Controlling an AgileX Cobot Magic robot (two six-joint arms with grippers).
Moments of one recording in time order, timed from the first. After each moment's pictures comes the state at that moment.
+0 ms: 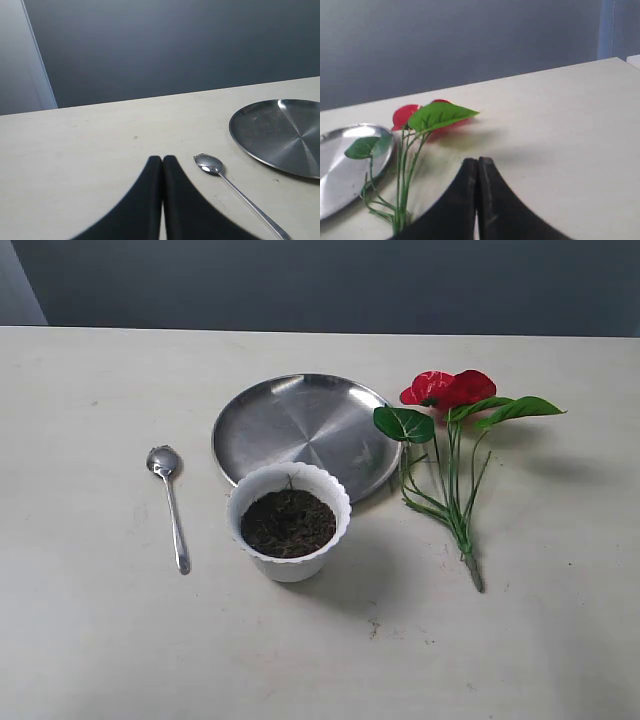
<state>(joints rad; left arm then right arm) -0.10 0.00 0.00 0.00 0.18 0.06 0.14 0.15 0.00 -0.10 0.14 0.29</state>
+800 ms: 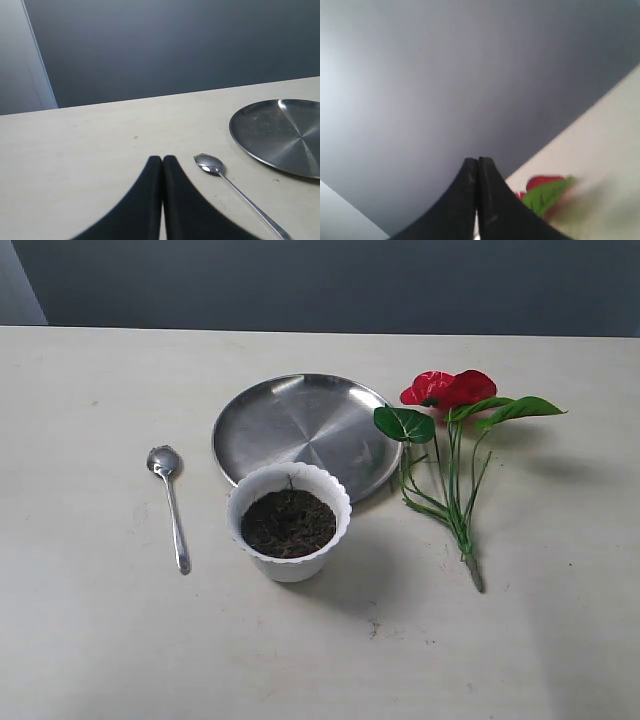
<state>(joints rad) -0.10 0.00 0.00 0.00 0.18 0.06 0.14 0.17 -0.09 0.09 -0.07 0.69</state>
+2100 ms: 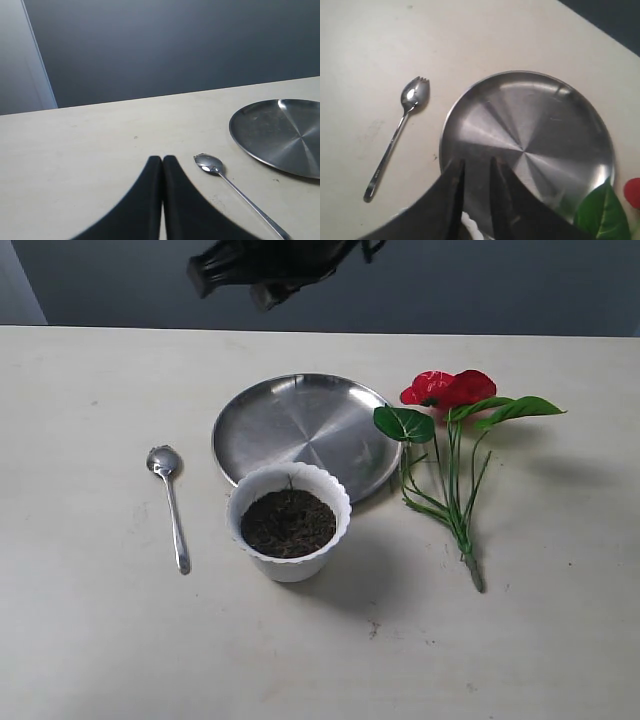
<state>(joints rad) -0.10 0.00 0.00 0.00 0.18 0.06 0.86 1.94 -1.93 -0.03 1.02 0.00</state>
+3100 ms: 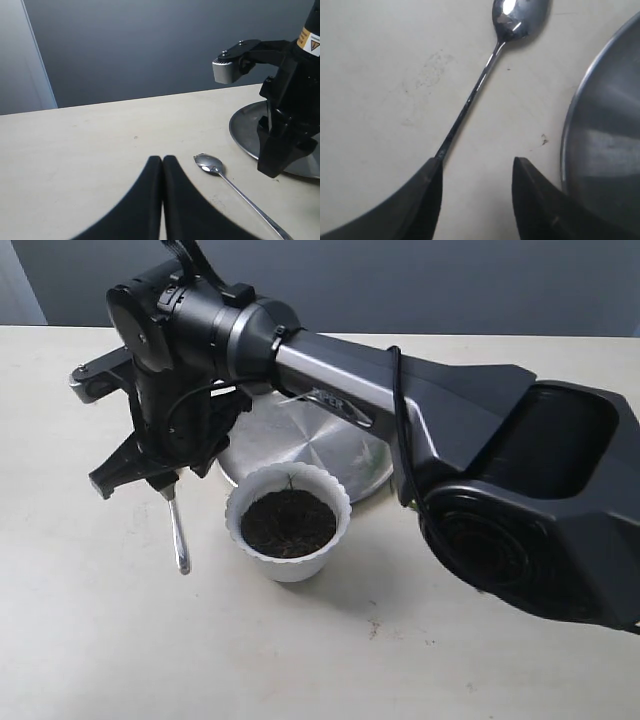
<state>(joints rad) -0.10 0.00 0.00 0.00 0.18 0.06 1.05 2.45 -2.28 0.00 1.22 0.07</state>
